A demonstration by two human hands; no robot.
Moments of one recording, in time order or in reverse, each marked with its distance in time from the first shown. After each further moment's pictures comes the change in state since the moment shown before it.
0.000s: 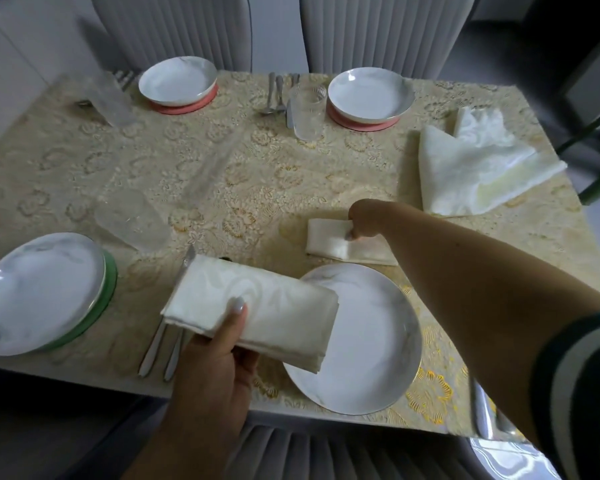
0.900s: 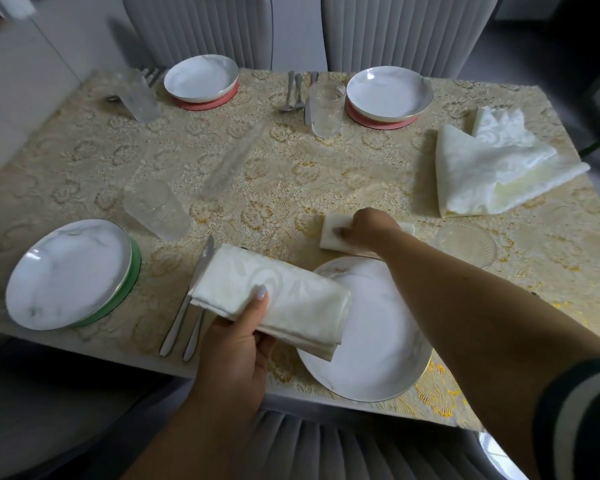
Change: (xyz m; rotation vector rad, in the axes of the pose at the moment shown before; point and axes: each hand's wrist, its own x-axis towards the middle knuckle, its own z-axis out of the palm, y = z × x) left_hand -0.001 -0.004 -0.005 0.019 -0.036 -0.012; right_hand -0.013 -0.024 0.034 0.404 0.238 0.097
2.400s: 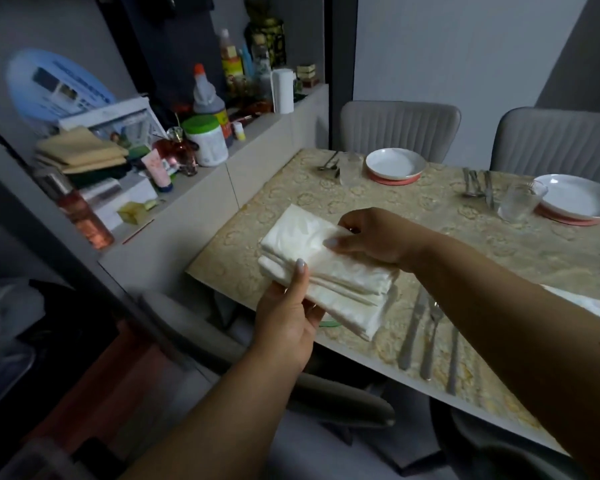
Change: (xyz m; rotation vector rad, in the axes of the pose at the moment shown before) left_hand -0.025 0.243 -0.234 -0.279 -0.128 0.276; right_hand -0.215 -0.415 -0.030 0.313 -0.063 -0.680
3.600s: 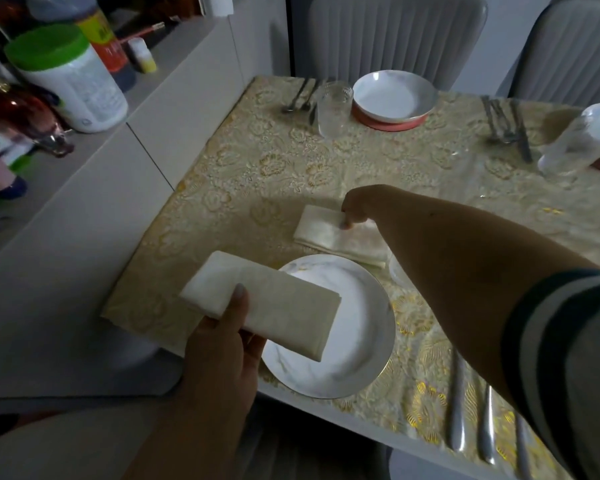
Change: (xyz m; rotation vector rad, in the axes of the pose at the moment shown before) left_hand 0.189 0.010 -0.051 0.189 0.303 -0.127; right_hand 0.286 0.176 0.032 -0.717 -0.424 0.466
